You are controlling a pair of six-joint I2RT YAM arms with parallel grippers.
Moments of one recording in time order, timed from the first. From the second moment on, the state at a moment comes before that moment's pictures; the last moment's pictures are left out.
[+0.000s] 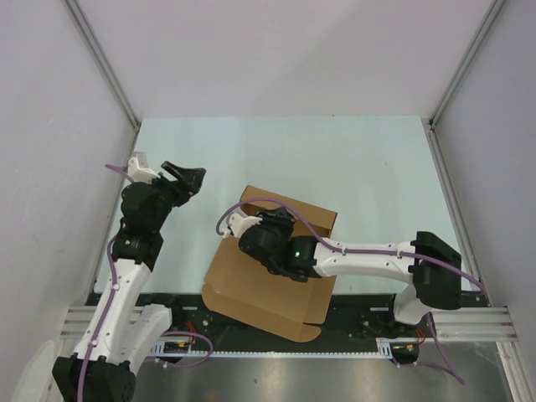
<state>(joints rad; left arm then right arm) -0.09 0.77 0.69 -0.06 0.13 -0.77 1.31 1.60 1.17 -0.26 0.96 -0.43</state>
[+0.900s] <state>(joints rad) -0.03 0.88 1.04 -0.22 0.02 -0.70 1.03 1.66 1.42 -0.45 0.96 -0.34</state>
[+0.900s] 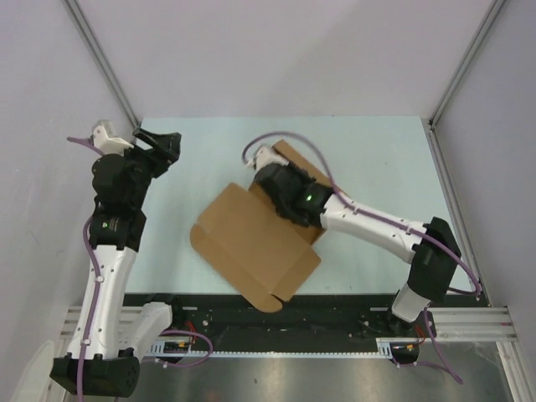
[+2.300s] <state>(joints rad) -0.07 0.78 0.83 -0.22 0.08 -0.75 0.66 1.02 0.91 -0.52 0.44 0.89</state>
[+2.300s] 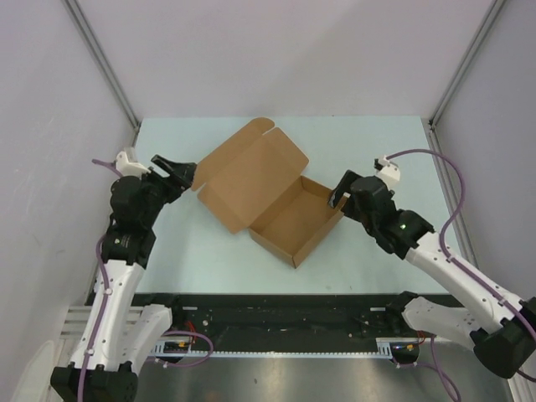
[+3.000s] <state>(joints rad) -0.27 0.49 0.52 -0.29 0.06 -0.76 0.45 1.56 1.05 -0.17 0.27 0.26</state>
